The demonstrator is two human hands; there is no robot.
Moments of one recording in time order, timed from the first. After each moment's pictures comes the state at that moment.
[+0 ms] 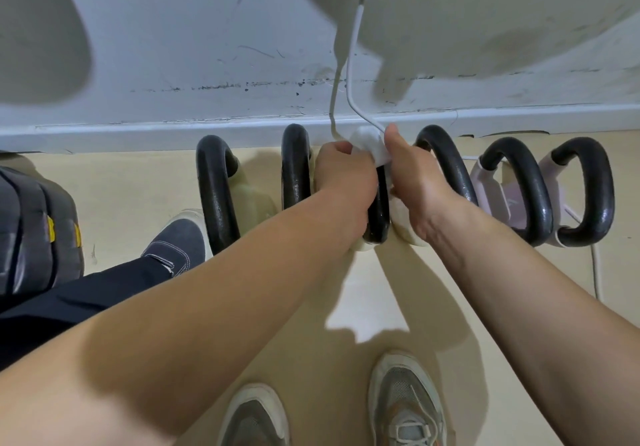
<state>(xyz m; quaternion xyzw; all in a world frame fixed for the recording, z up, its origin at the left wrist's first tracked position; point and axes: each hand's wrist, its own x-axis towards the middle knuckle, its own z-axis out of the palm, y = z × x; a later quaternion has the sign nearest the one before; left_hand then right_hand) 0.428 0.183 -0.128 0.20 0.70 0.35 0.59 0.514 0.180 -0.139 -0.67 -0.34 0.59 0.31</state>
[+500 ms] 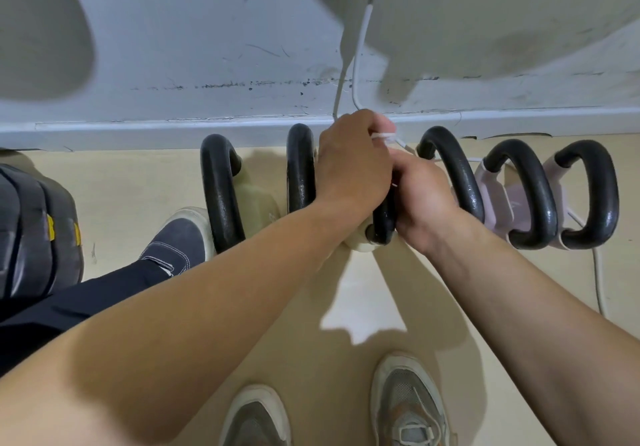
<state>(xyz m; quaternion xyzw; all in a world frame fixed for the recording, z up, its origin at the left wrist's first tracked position) 0.416 0.183 -0.120 0.54 0.67 0.34 0.37 0.507 0.171 -0.155 -0.59 -0.22 0.64 0.44</state>
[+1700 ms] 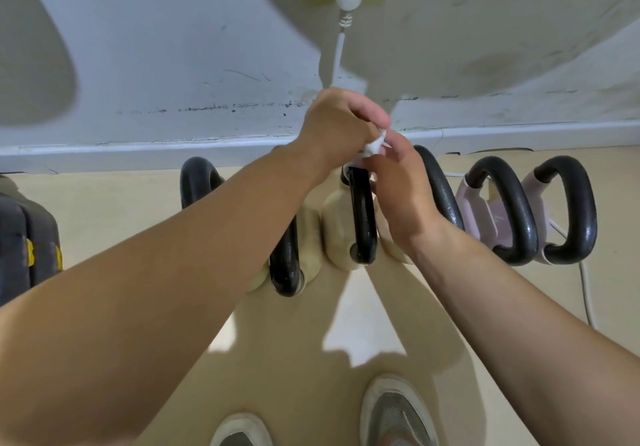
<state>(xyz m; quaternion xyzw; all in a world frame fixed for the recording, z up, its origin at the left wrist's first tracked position) 0.409 0.248 -0.109 0.54 0.58 0.31 0.52 0.512 0.189 -0.148 -0.62 -0.37 0.53 0.44</state>
